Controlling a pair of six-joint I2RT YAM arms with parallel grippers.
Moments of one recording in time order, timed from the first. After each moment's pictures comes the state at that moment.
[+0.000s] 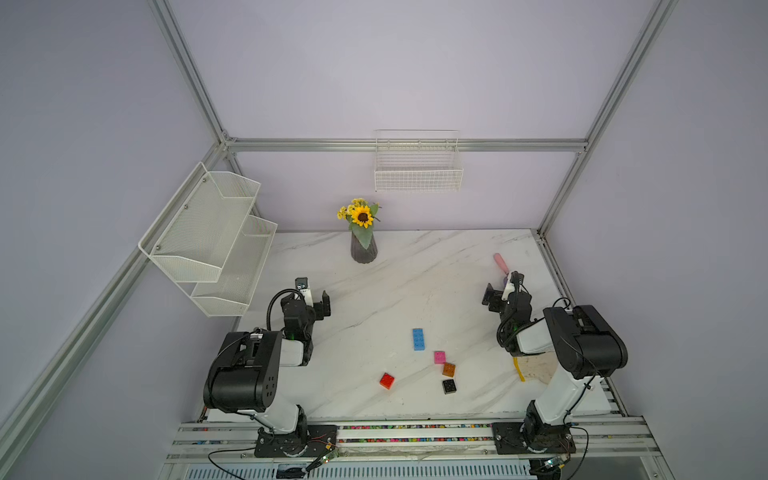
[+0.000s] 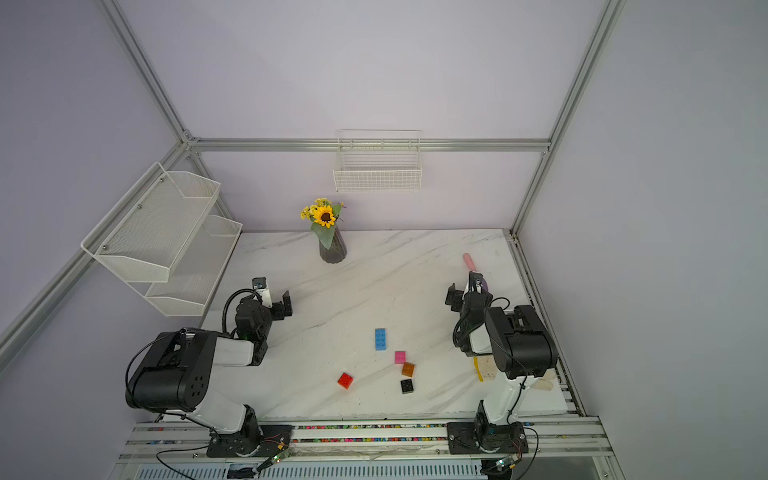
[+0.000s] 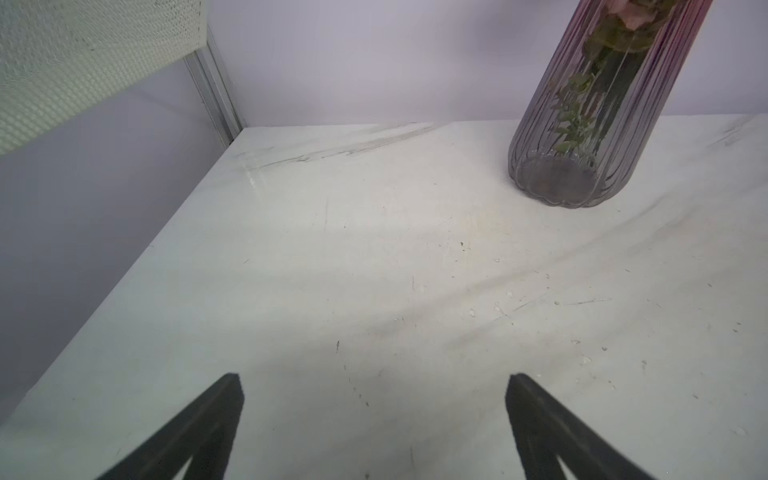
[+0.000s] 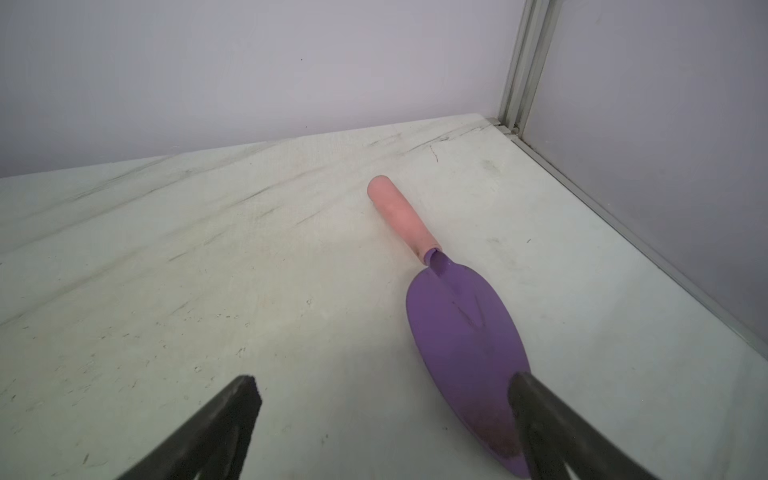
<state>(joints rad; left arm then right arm) 0.01 1.57 0.37 0.90 -0.13 0.03 0.05 1.78 0.45 1.05 0.25 0.11</state>
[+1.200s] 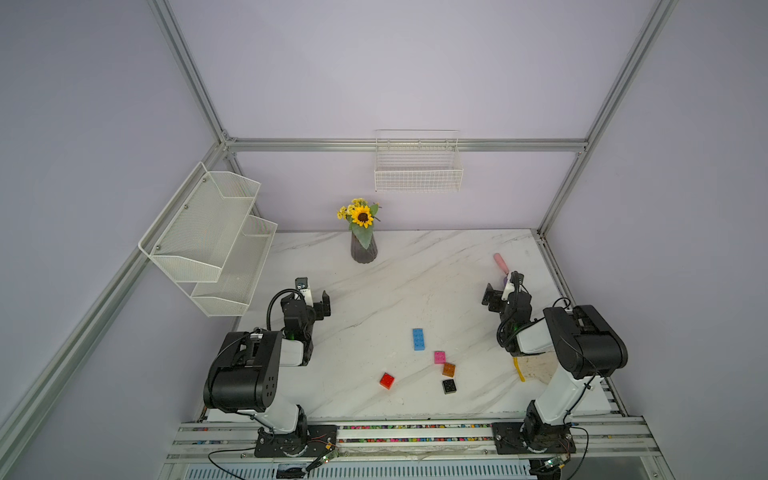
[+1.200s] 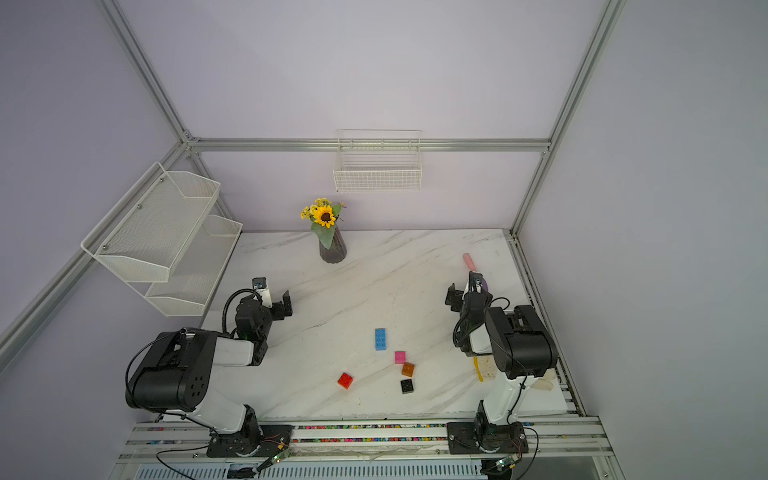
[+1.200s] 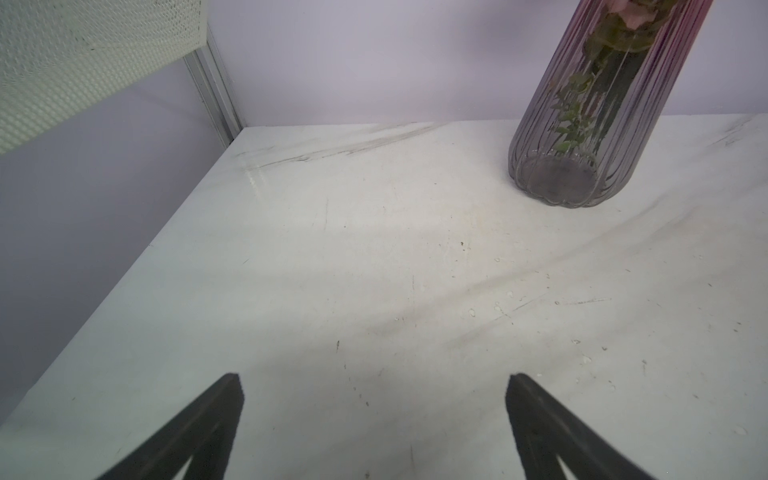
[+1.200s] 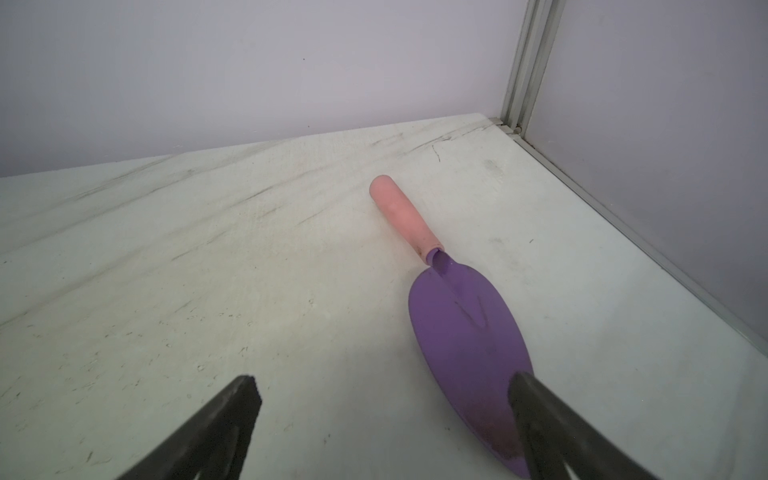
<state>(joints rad) 0.01 1.57 0.37 0.90 -0.13 0.03 0.05 1.78 0.45 1.05 0.25 0.11</state>
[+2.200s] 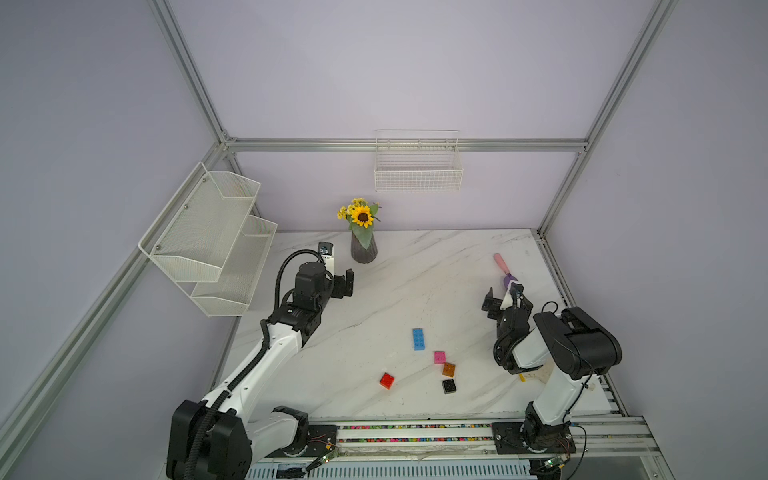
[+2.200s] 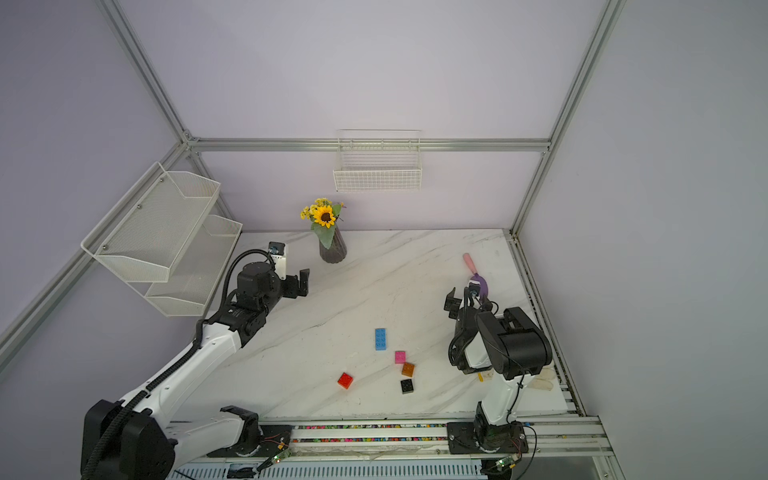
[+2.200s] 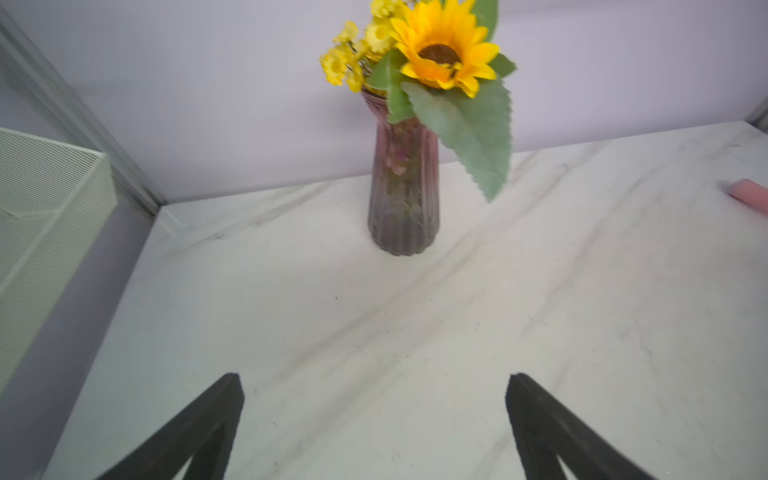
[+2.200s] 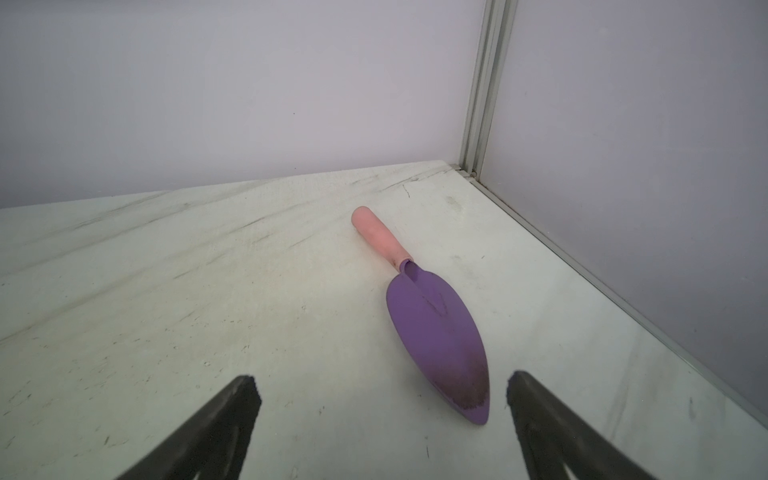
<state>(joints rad) -0.32 1.14 0.86 -0.17 -0.18 -0.06 0.15 1.79 0.29 1.37 0.45 0.05</state>
